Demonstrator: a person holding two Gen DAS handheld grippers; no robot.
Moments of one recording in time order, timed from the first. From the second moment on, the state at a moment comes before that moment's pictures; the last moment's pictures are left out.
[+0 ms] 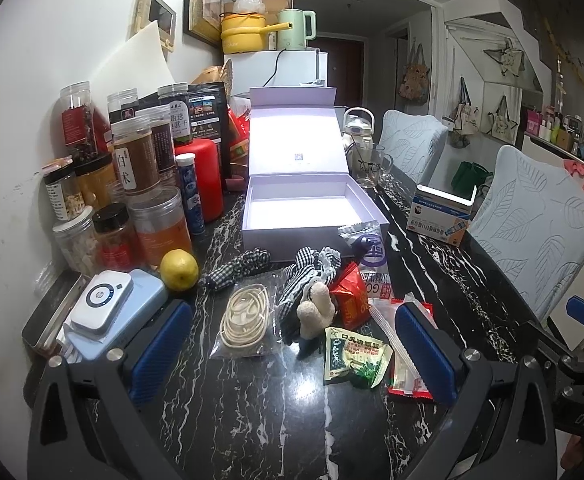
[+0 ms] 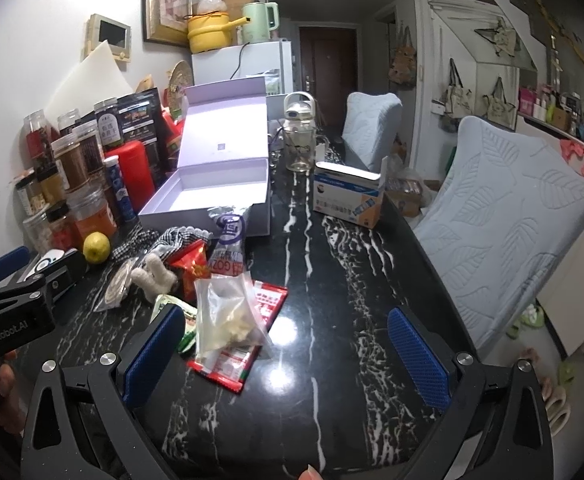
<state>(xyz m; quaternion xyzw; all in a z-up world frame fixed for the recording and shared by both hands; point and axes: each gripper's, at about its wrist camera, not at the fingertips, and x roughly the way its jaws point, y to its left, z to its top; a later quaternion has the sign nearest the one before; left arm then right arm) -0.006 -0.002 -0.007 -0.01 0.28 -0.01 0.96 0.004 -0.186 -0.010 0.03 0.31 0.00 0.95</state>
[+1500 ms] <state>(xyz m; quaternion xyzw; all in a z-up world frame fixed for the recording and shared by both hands) -0.011 -0.006 -0.014 0.00 0.29 -0.01 0.96 0.003 -0.179 -0.018 0.01 0.32 0.00 0.95</state>
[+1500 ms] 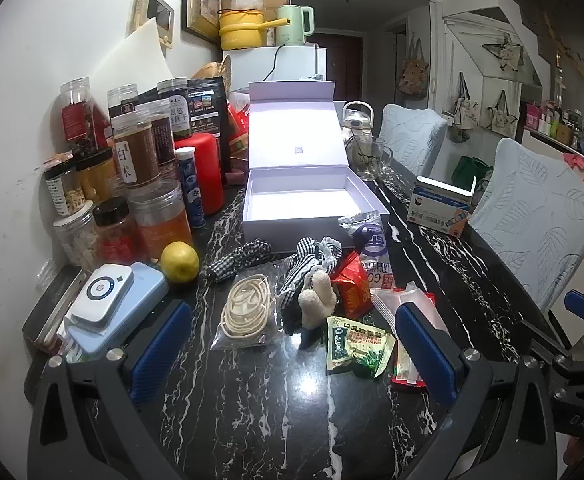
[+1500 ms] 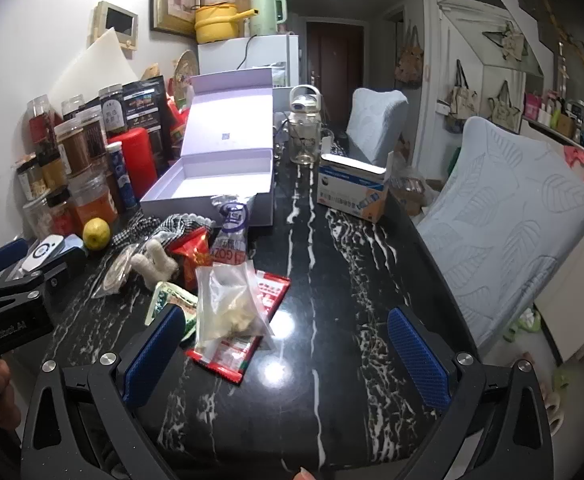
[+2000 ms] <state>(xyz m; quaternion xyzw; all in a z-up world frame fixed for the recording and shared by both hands) -0.006 -0.004 -0.032 0.00 0.31 -0.01 0.95 0.012 -0.176 -0.031 0.01 0.34 0.01 0.94</state>
